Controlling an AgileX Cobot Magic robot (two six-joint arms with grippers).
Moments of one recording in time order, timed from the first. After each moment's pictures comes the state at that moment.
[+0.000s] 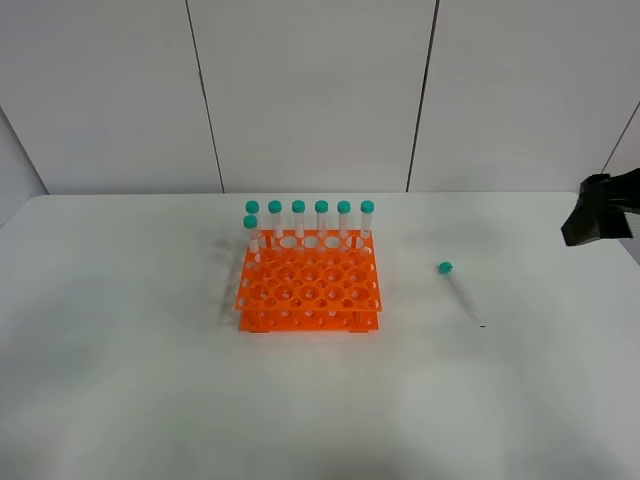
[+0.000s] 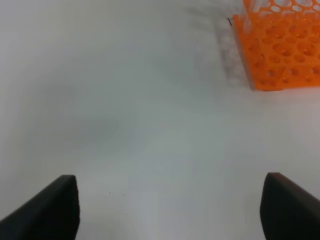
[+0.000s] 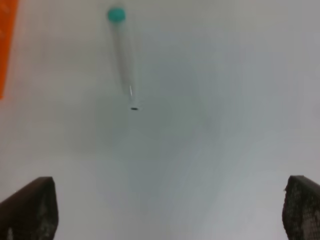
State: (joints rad) left arm -0.03 -0.01 -0.50 -0.03 1.05 0.05; right arm 0.02 1.26 -1.07 0.04 0.97 -0.04
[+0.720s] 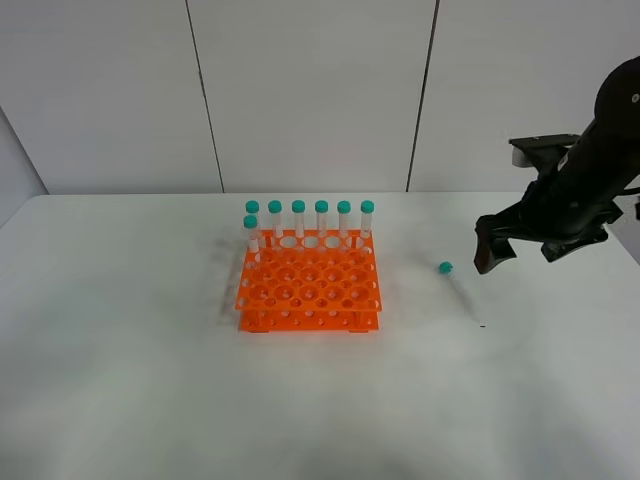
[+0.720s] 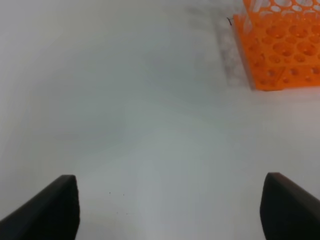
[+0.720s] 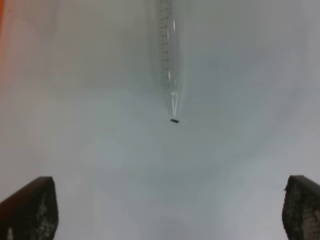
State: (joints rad) left arm -0.03 -0.01 -0.50 -0.03 1.05 0.05; right arm 0.12 1.65 -1.16 0.06 0.86 -0.07
